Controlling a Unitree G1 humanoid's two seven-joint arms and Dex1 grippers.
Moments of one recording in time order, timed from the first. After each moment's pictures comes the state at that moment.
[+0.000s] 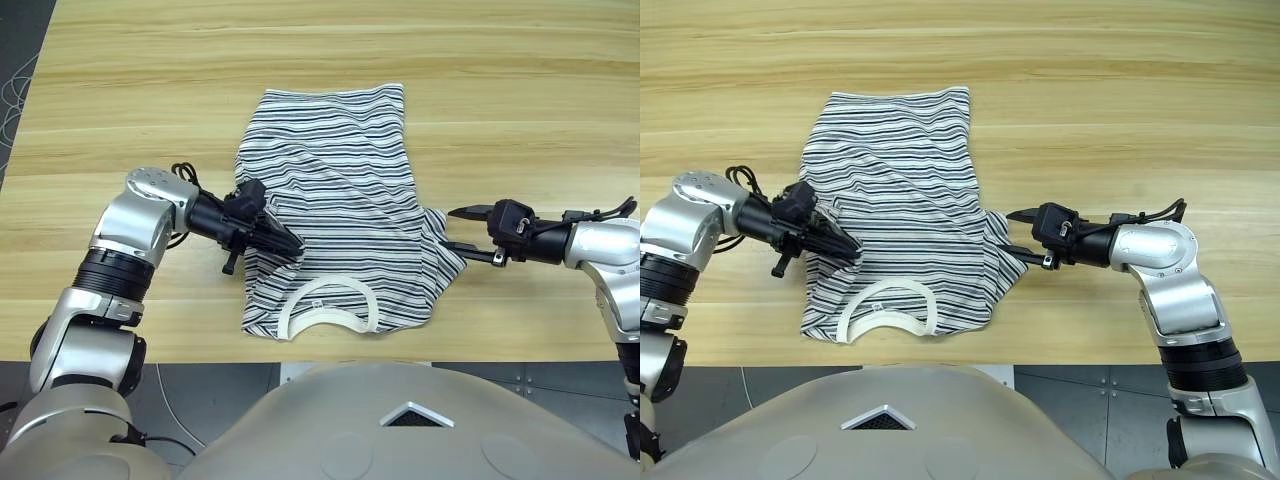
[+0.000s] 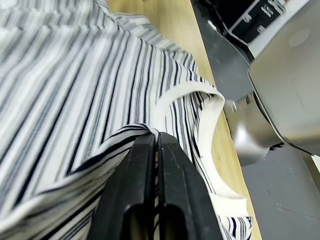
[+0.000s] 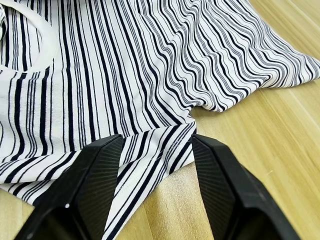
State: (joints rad) left arm -0.33 0.75 -0.40 0.28 -0.40 0.39 -1.61; right arm 0.09 -0.79 0.14 -0.25 0.18 0.18 1.02
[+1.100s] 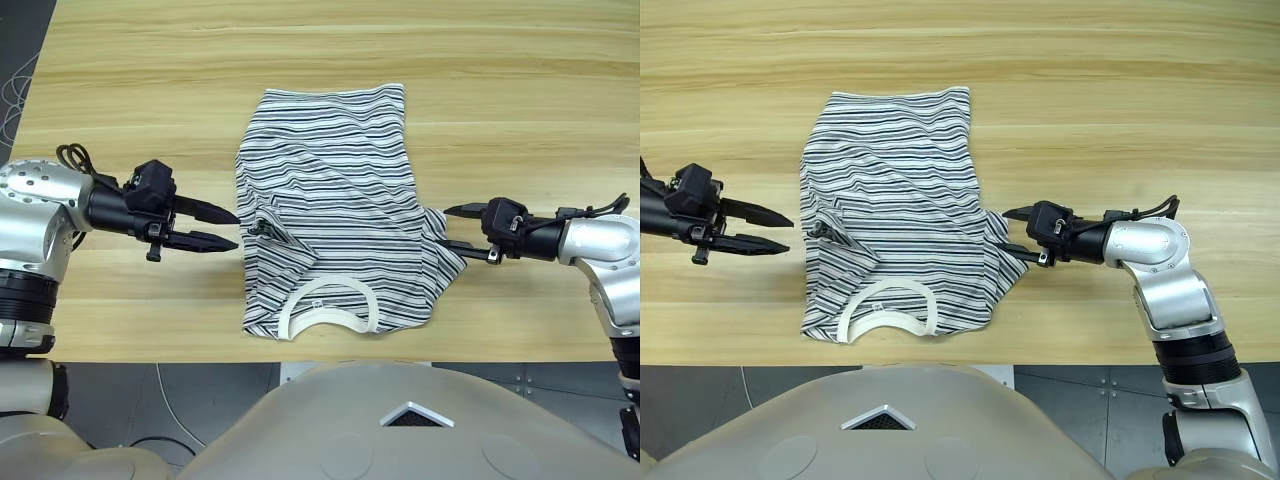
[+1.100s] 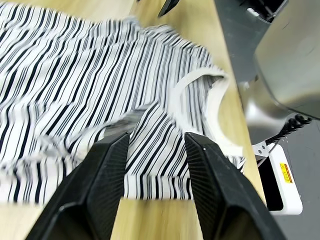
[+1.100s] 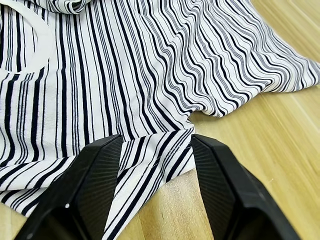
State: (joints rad) left arm -0.22 1.06 -0.25 0.37 -0.53 0.10 -1.61; right arm 0.05 -0.77 0.17 -0.22 0.16 0.17 1.01
